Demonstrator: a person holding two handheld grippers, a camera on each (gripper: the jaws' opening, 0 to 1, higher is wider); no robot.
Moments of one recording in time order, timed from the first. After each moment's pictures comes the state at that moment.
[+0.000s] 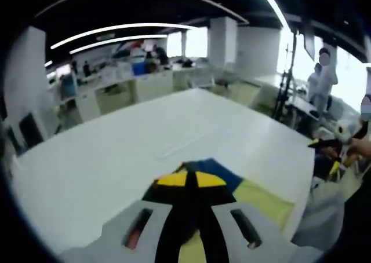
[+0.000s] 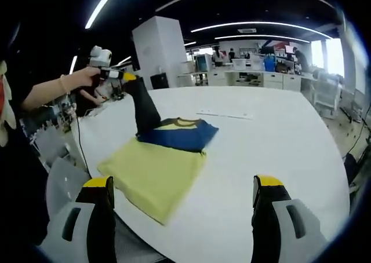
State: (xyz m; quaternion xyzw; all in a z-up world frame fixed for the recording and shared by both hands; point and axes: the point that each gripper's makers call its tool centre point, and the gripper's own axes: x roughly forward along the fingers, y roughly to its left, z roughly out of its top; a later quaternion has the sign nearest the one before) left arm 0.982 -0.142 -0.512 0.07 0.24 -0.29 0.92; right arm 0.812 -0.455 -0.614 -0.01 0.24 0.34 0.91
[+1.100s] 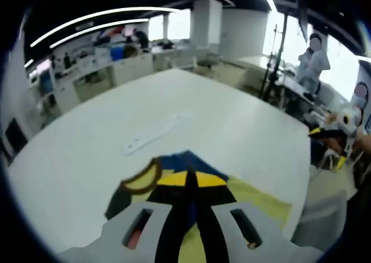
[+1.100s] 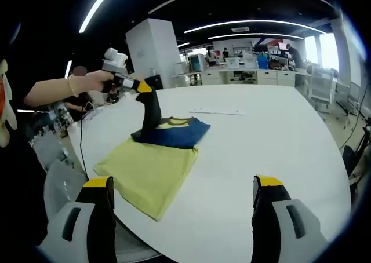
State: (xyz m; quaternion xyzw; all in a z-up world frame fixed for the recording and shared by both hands) left arm 1.016 -0.221 -0.583 0.09 0.31 -0.34 0.88; right arm 0.814 -0.478 -0.624 0.01 0.25 0.32 0.91
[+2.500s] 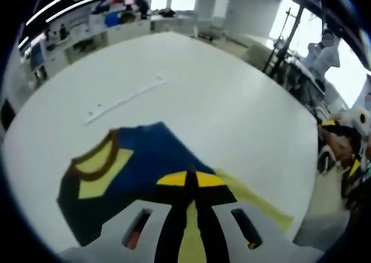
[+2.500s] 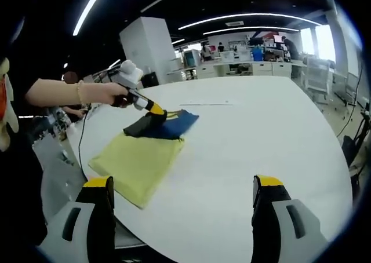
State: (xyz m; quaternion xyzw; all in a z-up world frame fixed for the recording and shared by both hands) left arm 1.010 -0.304 -0.690 0.08 0.42 -0.33 0.85; right arm 0.821 -0.520 -0.651 0.02 0.27 0.32 0.91
